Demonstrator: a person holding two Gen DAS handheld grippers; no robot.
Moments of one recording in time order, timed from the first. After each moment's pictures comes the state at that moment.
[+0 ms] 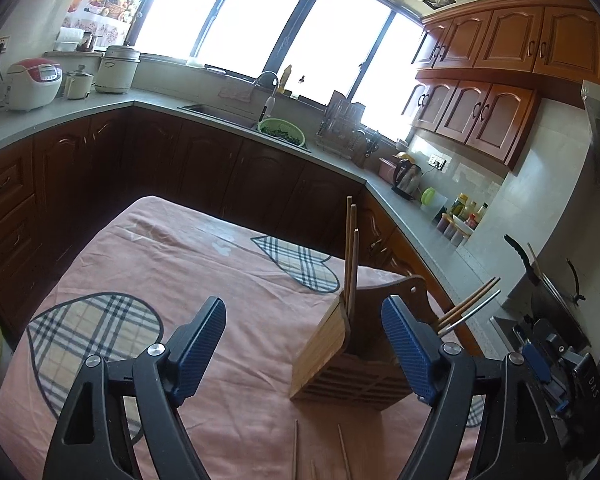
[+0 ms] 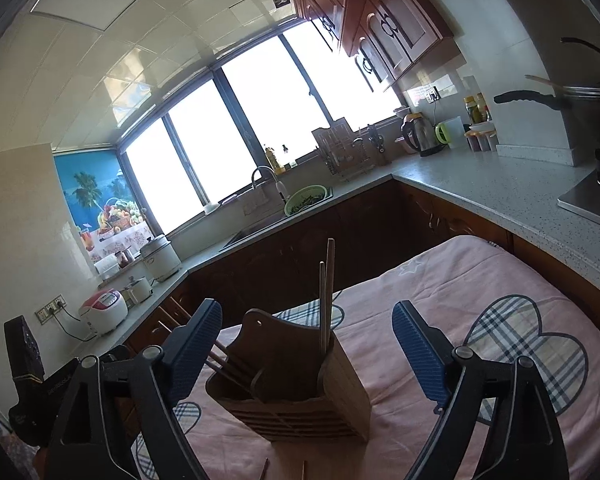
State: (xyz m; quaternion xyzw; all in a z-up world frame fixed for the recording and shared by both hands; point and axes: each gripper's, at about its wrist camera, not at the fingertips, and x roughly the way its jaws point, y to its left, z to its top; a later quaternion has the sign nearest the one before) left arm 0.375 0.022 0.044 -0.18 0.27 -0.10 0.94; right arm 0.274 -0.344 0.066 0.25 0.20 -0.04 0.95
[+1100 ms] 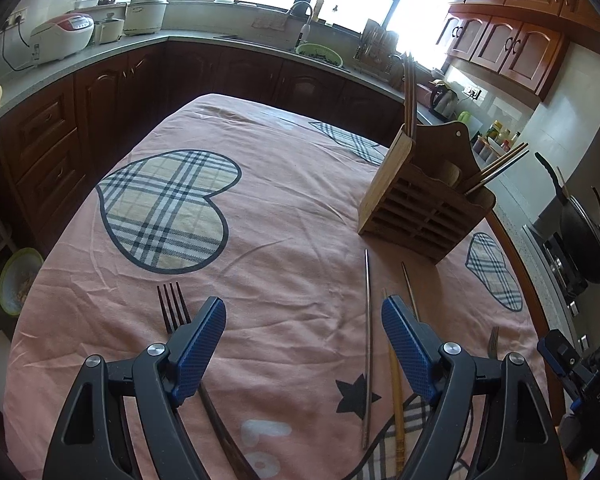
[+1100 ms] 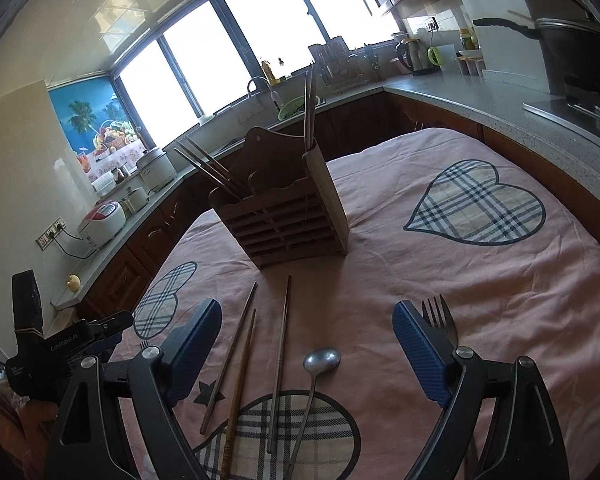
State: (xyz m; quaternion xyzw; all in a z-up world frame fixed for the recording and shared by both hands) left arm 0.253 0.042 0.027 -0.15 0.40 -0.06 0.90; right arm 0.160 -0.298 0.007 0.24 0.35 -0.01 0.91
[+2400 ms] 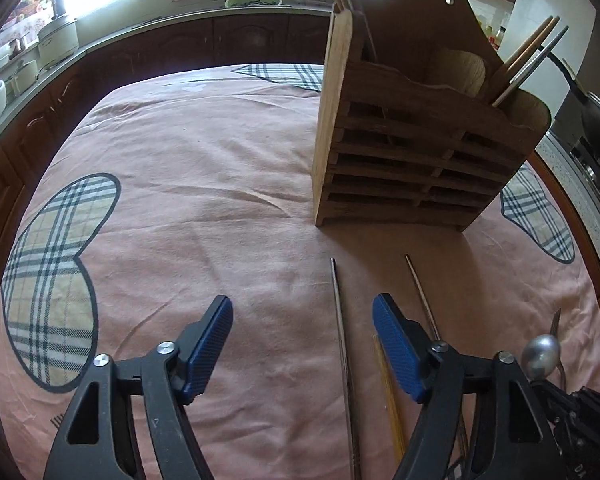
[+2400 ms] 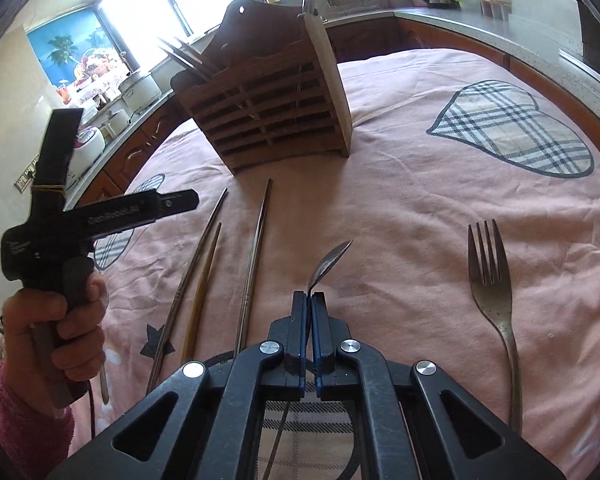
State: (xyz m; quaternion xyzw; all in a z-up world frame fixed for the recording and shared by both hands) left arm 0.408 -0.068 -0.041 0.00 0.49 -0.11 0.87; right arm 0.196 -0.278 -0.061 0.20 0.48 0.01 0.85
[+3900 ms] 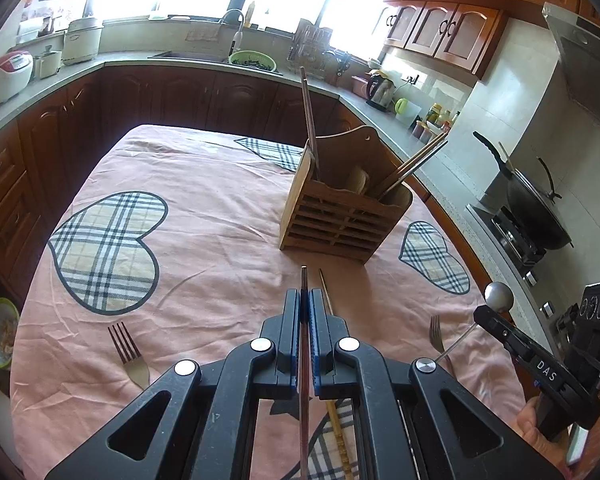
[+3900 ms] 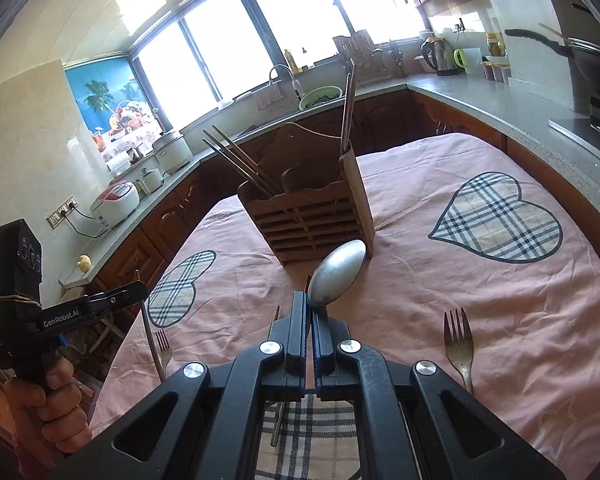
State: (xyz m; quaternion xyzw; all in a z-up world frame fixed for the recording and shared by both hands) left arm 0.250 0.014 0.071 -0.12 0.38 -0.16 0.90; right arm 0.173 -0.285 0.028 0.21 0.36 0.03 0.91
